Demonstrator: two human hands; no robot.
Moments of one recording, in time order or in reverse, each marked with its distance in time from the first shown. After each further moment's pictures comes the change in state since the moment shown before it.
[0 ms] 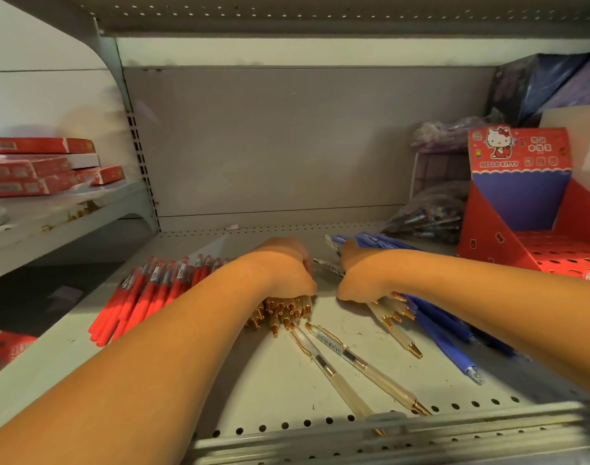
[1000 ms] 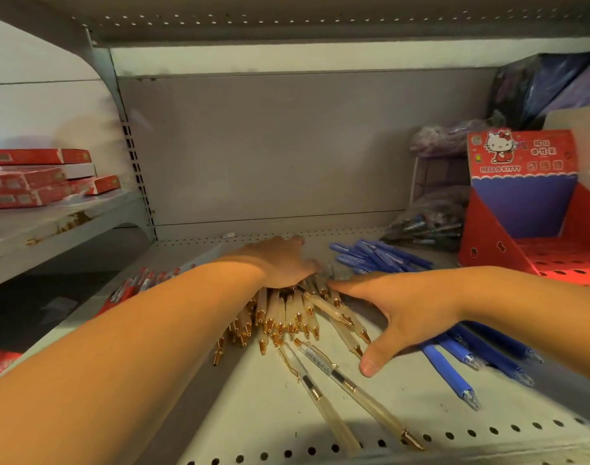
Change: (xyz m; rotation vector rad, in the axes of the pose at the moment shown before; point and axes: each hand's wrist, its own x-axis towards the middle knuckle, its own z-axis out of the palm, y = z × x) left_hand 0.058 -0.014 0.006 0.131 0.073 -0.001; right_hand -0.026 0.065 0.000 -0.009 -0.141 -0.586
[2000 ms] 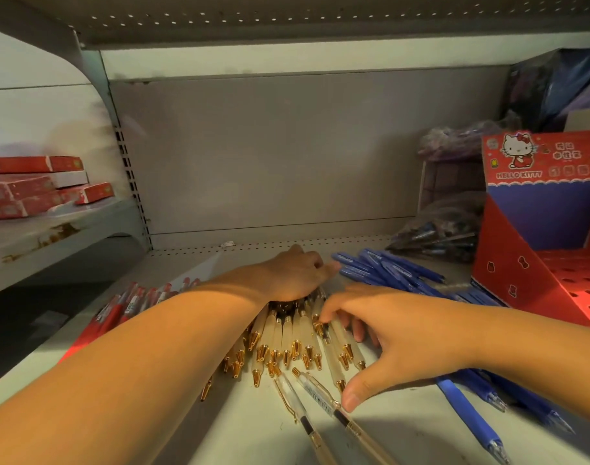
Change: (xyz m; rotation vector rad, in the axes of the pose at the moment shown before) left_hand 0.045 0.002 0.021 -0.186 -0.029 0.153; right_hand 0.007 -0.006 0.010 0.031 0.248 -0.107
